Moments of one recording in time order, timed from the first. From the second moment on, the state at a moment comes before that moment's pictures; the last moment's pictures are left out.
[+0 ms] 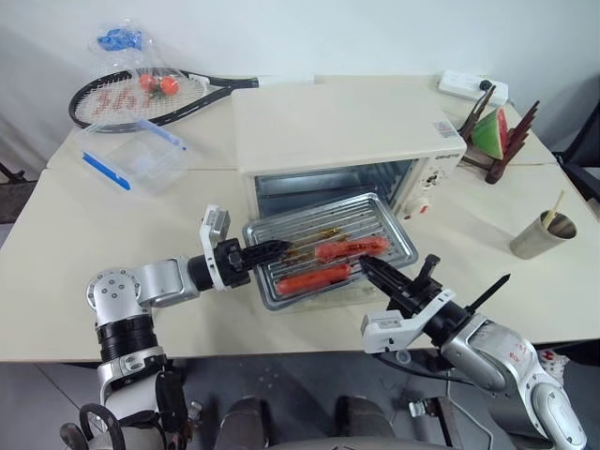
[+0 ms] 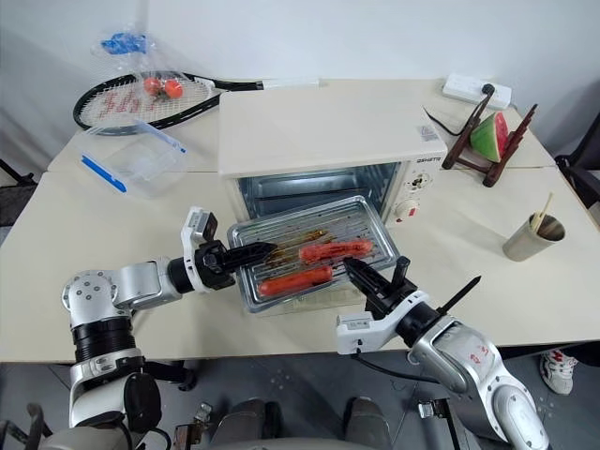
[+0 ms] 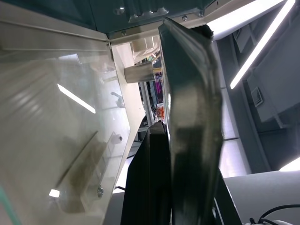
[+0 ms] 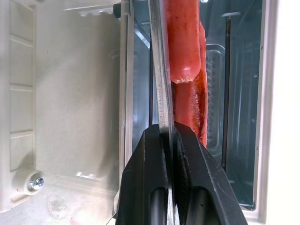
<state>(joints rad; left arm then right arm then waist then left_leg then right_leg) -0.58 0.29 0.50 0.21 -1.45 1.61 -0.09 0.05 -0.58 0.10 -0.64 -0.86 -0.20 0.45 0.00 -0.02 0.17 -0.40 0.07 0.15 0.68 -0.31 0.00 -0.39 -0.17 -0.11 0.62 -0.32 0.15</state>
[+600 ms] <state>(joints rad) -0.45 0.46 0.25 0.22 -1.88 1.42 0.18 0.06 -0.71 0.10 -0.64 -0.33 -0.19 0.76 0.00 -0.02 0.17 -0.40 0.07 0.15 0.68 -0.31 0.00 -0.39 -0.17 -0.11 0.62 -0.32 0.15</state>
